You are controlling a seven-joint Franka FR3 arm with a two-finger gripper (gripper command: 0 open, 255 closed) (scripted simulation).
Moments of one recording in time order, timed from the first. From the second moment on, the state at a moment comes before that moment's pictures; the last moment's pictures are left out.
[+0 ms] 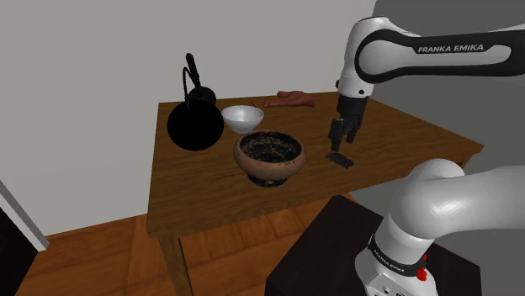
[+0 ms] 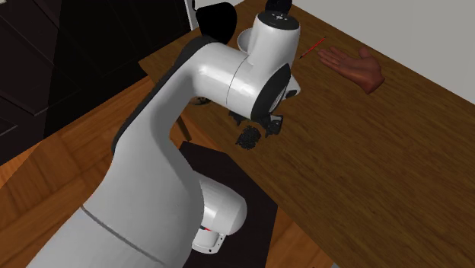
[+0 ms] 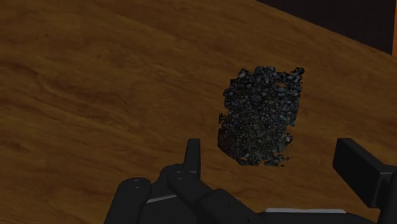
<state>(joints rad) -0.13 -0.97 -0.14 -2.70 -0.10 1.66 -0.07</state>
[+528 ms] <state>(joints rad) -0.13 -0.93 -0.14 -2.77 -0.10 1.75 -0.07</state>
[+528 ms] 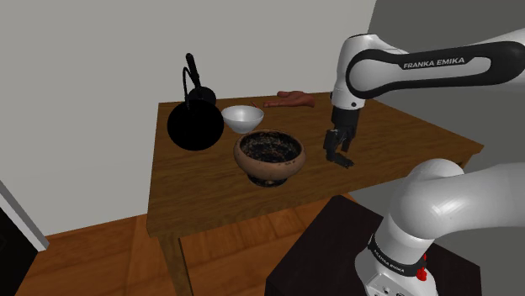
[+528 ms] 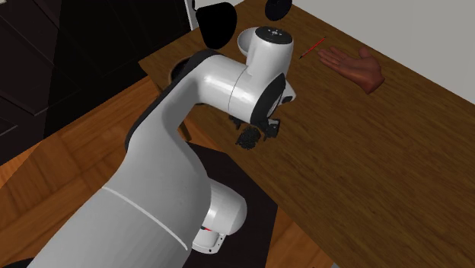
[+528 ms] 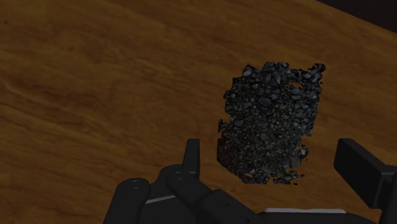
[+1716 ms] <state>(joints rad) -0.13 -0.93 -0.15 -2.77 -0.11 1.75 -0.07</state>
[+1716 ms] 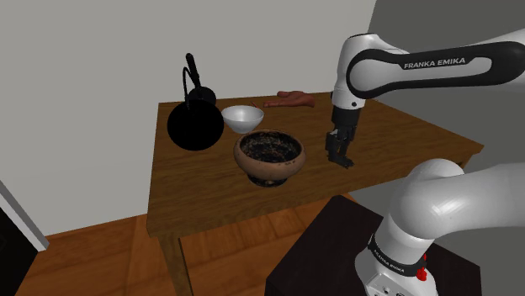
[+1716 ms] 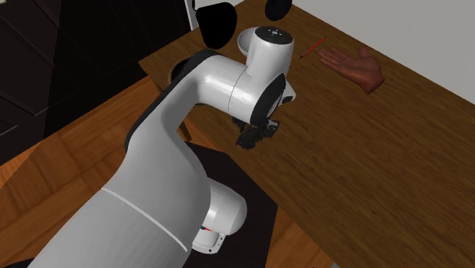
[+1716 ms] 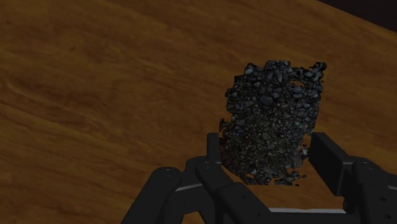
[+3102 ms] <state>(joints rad) -0.12 -0.90 -0.12 -2.49 -0.08 1.49 -0.07</state>
